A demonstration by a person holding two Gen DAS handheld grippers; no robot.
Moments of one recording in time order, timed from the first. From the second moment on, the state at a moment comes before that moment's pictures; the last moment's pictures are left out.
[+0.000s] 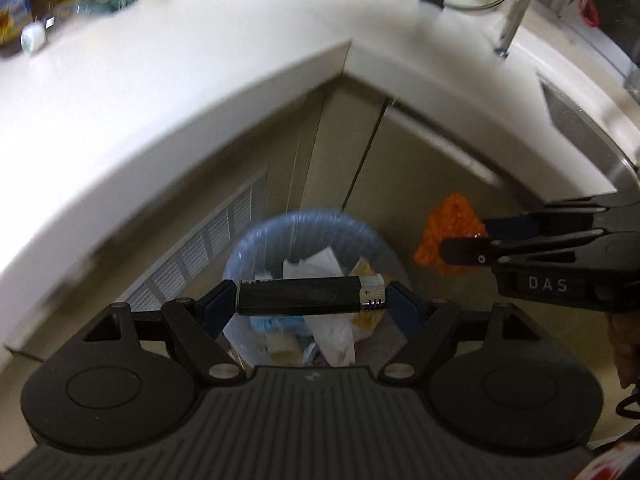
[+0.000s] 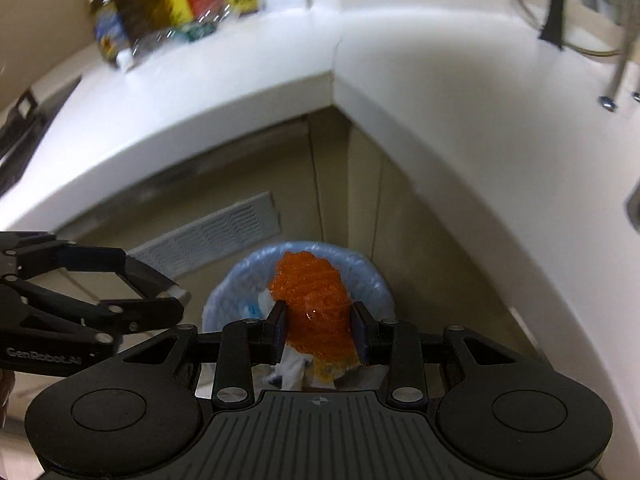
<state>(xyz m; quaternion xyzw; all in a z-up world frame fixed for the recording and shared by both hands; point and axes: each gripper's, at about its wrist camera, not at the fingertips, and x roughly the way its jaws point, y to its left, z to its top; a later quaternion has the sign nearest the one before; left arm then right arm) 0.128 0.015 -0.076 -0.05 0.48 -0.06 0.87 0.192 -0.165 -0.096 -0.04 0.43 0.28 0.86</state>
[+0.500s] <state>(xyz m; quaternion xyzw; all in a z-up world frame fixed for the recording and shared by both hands) 0.138 0.002 -0.124 -0.05 0.54 -0.03 0.84 0.213 -0.162 -0.129 -0.07 0.46 0.32 0.83</state>
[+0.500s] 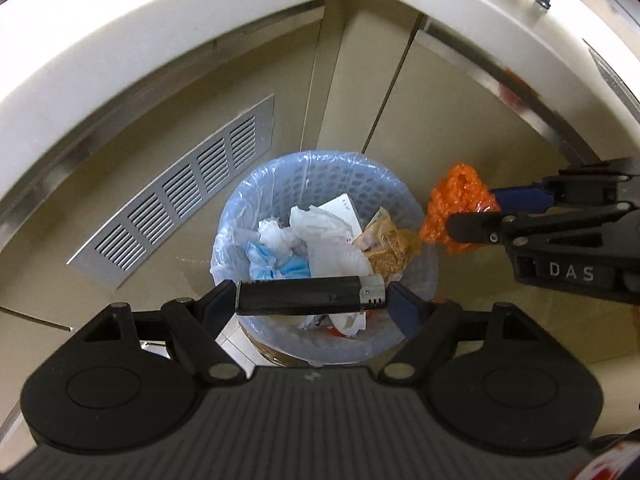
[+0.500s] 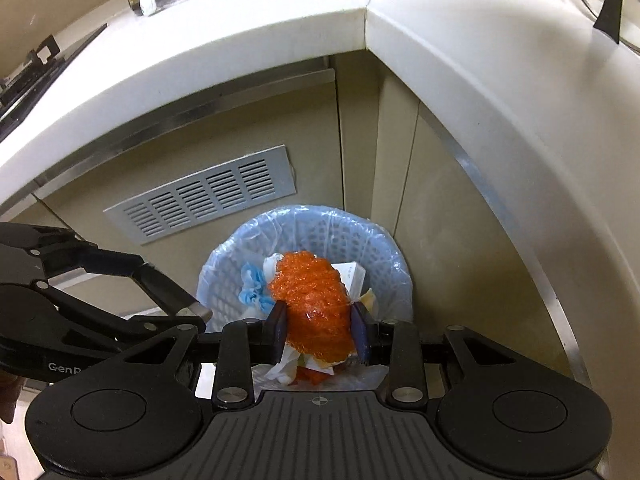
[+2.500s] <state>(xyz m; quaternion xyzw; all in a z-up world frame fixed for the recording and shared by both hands) 0.140 0.025 -0.144 -0.07 0.54 0.00 0.84 0.233 -0.108 -0.169 -0.12 0.52 0.34 0.77</state>
